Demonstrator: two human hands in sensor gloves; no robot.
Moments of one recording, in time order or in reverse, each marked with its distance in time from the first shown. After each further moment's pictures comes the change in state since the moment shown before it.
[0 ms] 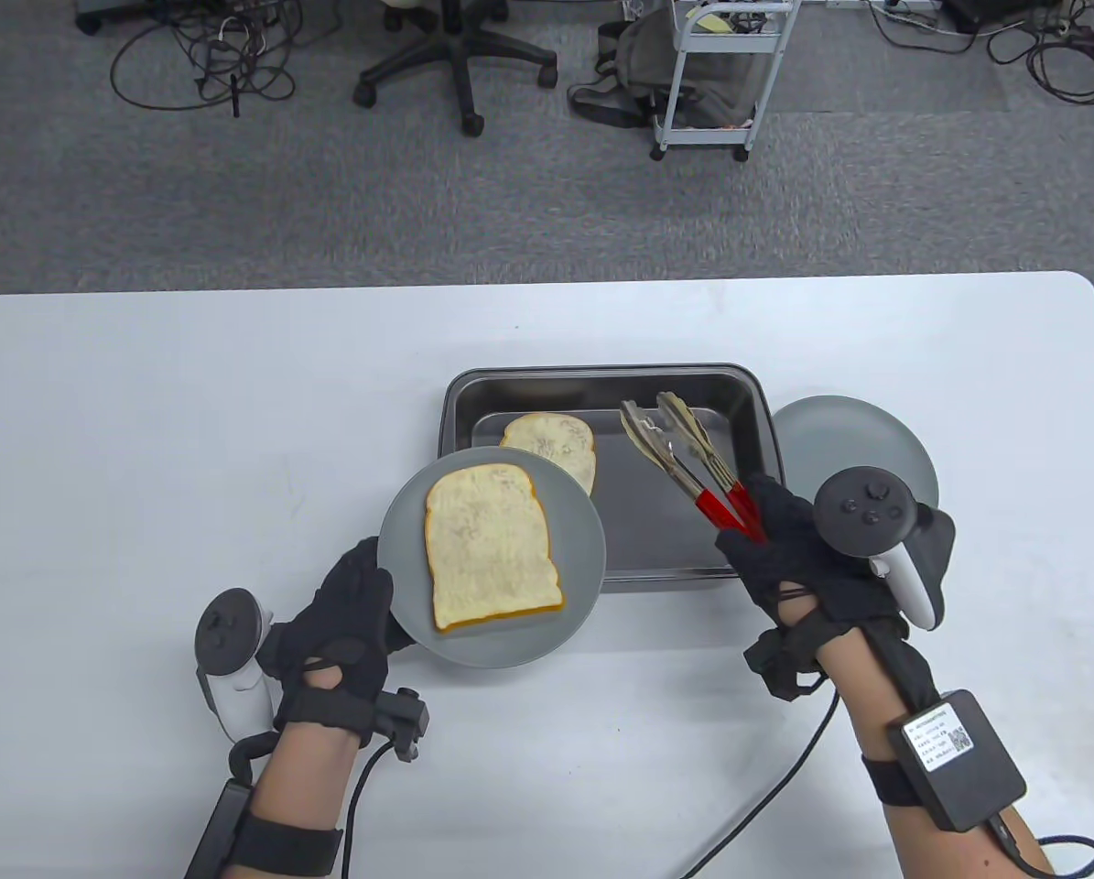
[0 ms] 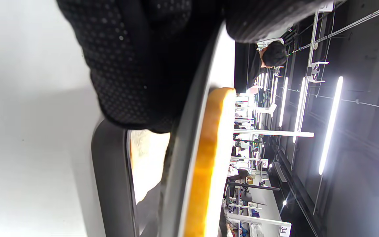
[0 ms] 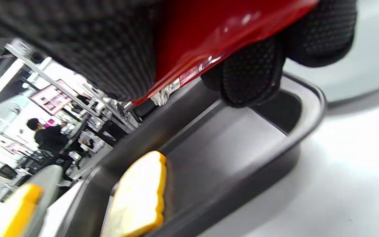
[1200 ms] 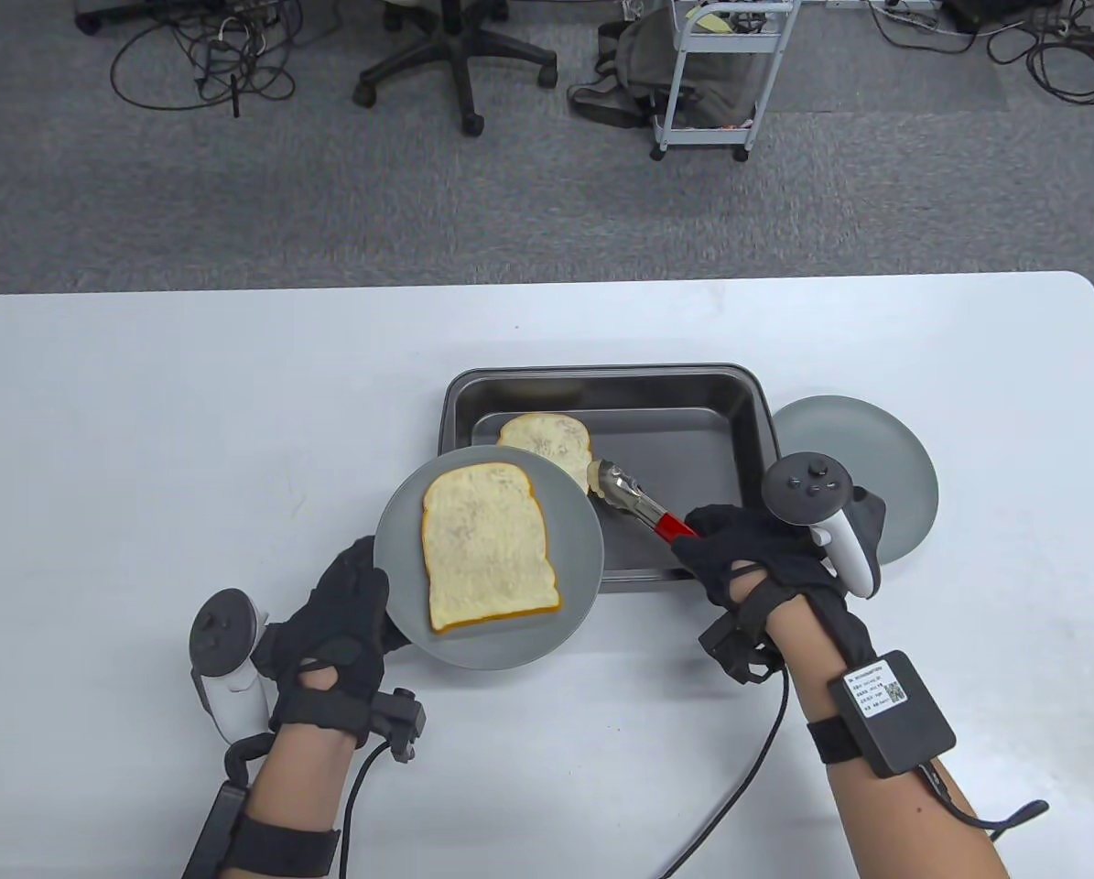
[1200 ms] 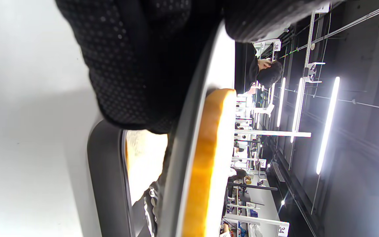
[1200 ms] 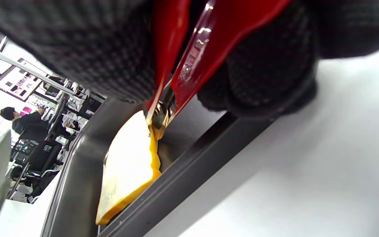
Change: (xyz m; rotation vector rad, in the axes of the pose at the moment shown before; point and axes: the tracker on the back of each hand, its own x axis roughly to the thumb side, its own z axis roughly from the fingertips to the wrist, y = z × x) left_hand 0.001 0.003 0.000 0.001 -0.010 -0.003; right_hand 0.001 0.038 -0.027 0.156 0.089 -0.124
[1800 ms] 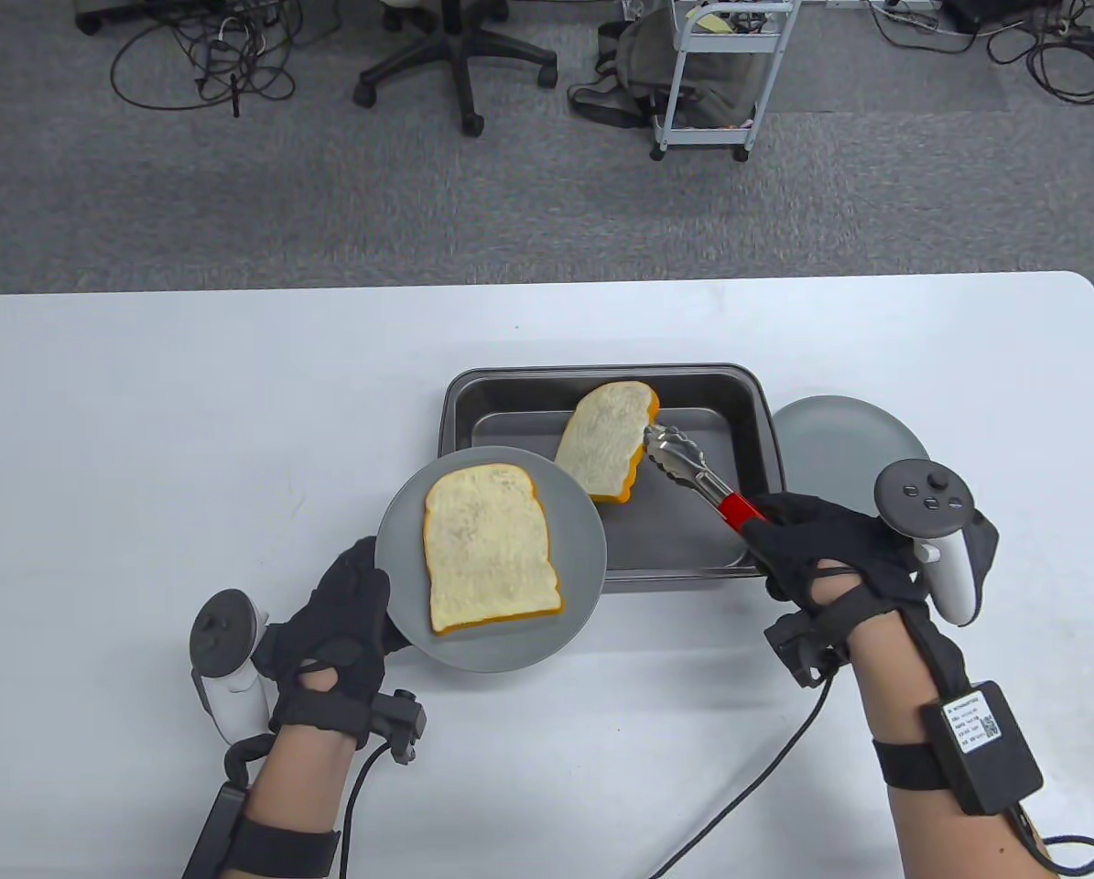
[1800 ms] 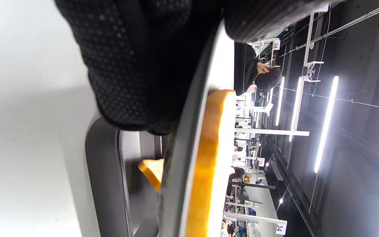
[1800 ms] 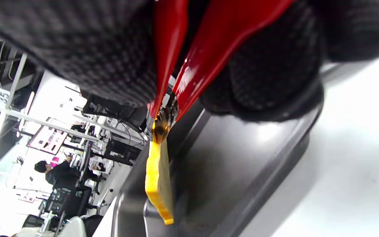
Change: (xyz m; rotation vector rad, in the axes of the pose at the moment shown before) left_hand 0.000 -0.001 0.000 -0.010 -0.004 0.004; right_hand -0.022 -0.068 0.039 -0.116 -0.026 -0.223
